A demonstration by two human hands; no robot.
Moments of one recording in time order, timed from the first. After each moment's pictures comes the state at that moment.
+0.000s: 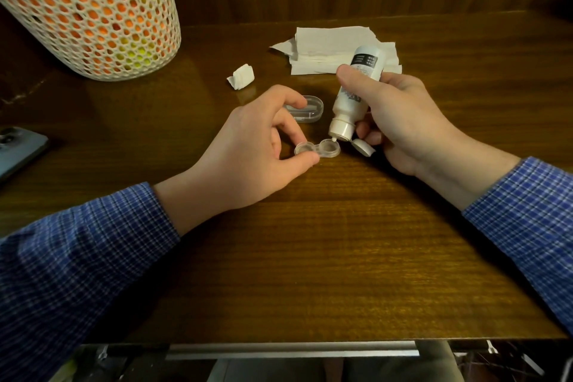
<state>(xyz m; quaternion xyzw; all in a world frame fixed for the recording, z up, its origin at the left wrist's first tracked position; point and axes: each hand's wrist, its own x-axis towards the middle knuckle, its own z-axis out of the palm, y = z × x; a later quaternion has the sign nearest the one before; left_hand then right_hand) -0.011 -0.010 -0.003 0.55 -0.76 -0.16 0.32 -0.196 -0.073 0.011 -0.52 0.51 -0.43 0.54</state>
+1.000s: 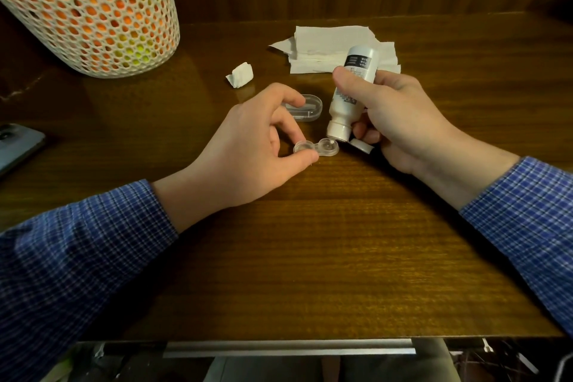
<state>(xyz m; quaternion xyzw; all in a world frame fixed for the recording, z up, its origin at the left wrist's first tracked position) -0.011 -0.010 -0.002 0.55 -0.75 -0.17 0.32 -0.196 -0.072 0.011 -0.53 0.50 -0.41 0.55</state>
